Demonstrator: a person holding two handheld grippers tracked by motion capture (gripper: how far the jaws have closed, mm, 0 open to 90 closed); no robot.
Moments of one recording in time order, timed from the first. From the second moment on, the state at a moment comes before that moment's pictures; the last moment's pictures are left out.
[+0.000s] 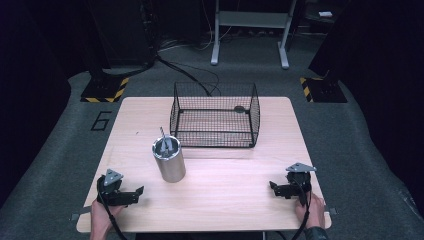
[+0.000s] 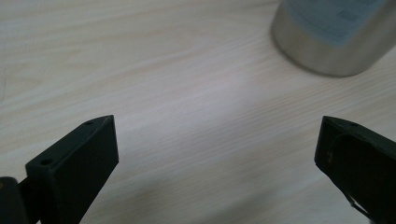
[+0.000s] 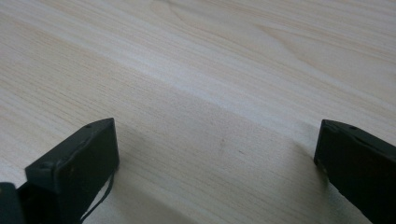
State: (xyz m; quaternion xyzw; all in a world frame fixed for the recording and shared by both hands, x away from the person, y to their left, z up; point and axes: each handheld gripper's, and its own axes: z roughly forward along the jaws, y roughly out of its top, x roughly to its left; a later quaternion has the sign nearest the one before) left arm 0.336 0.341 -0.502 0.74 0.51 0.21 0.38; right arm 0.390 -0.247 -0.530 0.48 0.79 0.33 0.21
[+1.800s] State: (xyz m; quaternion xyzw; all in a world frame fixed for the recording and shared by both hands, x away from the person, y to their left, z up) left arm 0.395 0.242 -0.445 0.73 0.40 0.26 0.48; right arm 0.390 -0.248 -0.530 0.48 0.79 0.33 0.20
